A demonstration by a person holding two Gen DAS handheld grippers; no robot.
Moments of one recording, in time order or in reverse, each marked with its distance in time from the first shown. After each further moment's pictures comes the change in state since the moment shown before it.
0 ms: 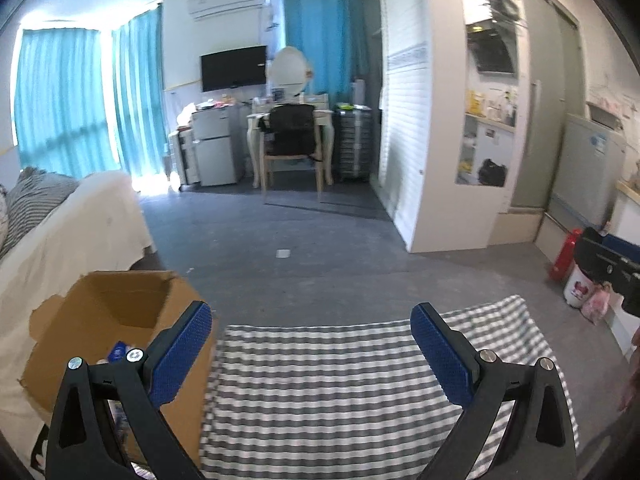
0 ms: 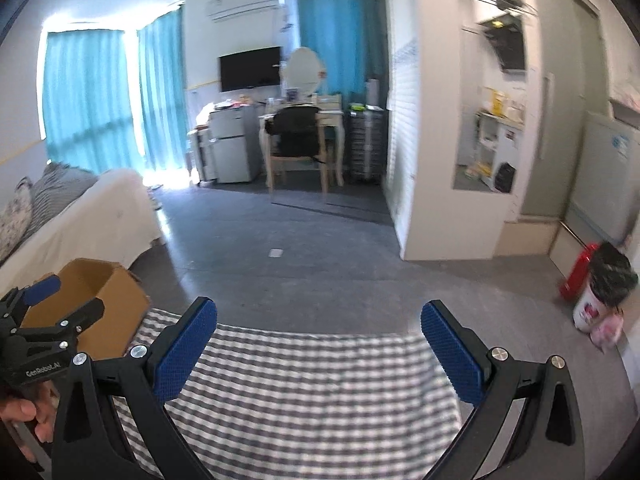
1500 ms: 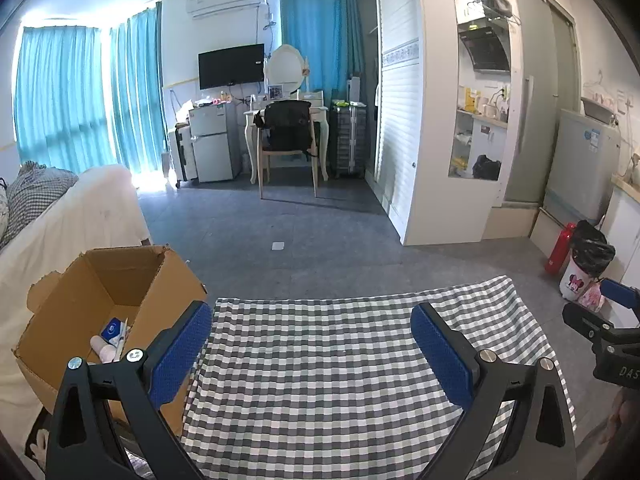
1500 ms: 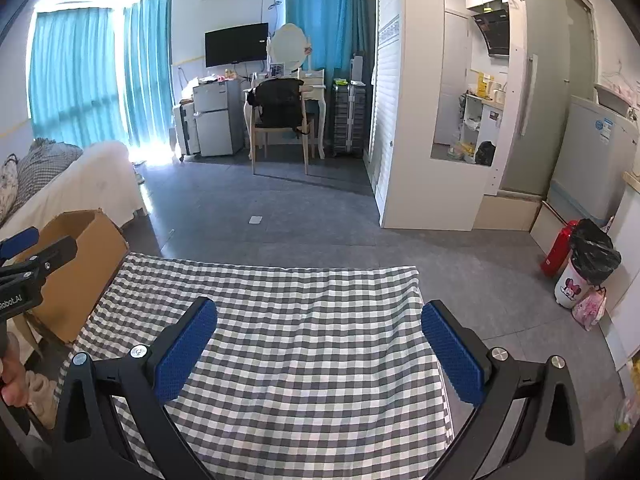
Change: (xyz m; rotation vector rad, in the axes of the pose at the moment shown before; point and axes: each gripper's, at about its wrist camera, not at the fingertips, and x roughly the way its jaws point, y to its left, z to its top) left arm -0.020 -0.009 -0.040 -0.012 0.005 0.006; right arm -0.011 -0.006 -0.071 -0.036 0.081 -0.052
